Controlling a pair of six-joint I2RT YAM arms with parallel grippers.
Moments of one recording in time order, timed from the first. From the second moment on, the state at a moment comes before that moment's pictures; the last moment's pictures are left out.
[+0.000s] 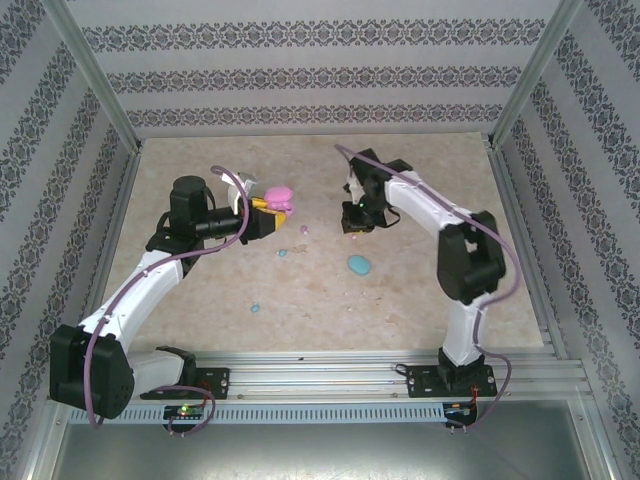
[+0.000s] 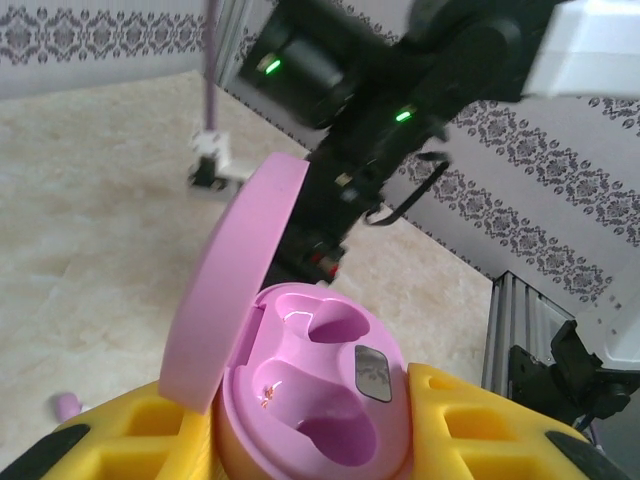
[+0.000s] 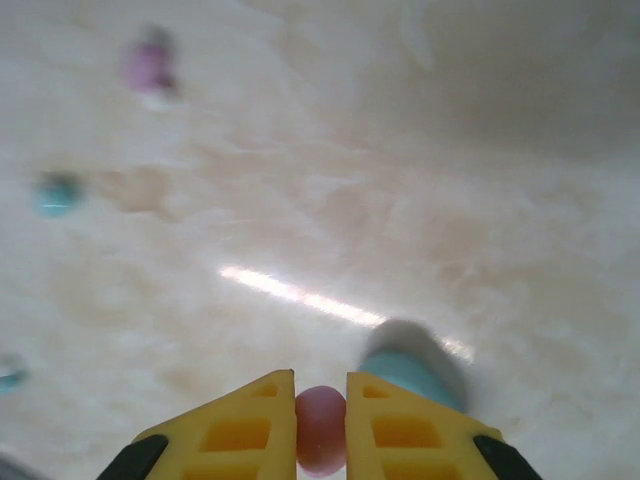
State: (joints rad) left arm -0.21 1.21 0.86 0.02 0.91 -0.16; right arm 0.42 1.90 1.58 -1.00 -0.32 0.31
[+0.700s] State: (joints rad) left arm -0.21 1.30 0.87 0.18 0.95 -0.15; right arm 0.64 1.56 1.67 -0.82 -0.55 0.68
